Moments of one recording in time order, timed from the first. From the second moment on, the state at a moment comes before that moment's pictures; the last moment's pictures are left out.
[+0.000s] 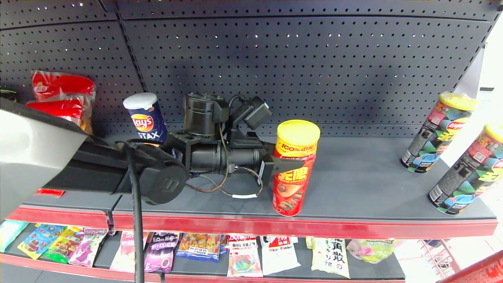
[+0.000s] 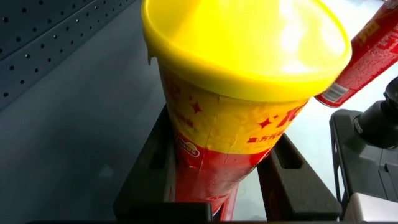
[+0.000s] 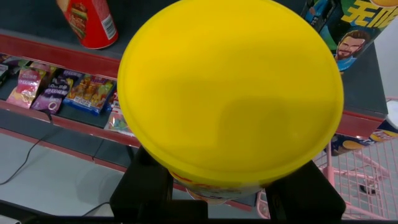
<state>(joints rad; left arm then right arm) -0.64 2.00 -1.18 -0.58 -0.67 0.10 0.14 0.42 -0.37 0.18 0.07 -0.06</state>
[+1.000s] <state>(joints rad) -0.64 1.99 -1.17 -0.58 -0.64 0.10 0.14 0.42 -0.37 0.18 0.07 -0.06</state>
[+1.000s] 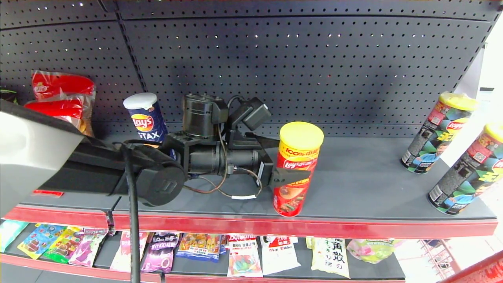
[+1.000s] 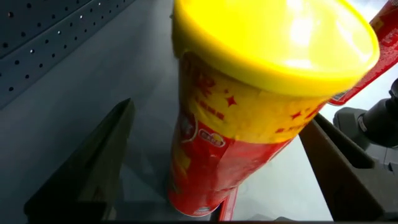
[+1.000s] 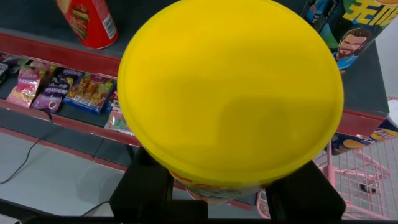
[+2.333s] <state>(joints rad) -0.52 1.25 -0.52 -0.48 -0.05 0.08 0.18 0.41 -0.34 0.18 0.08 -0.07</state>
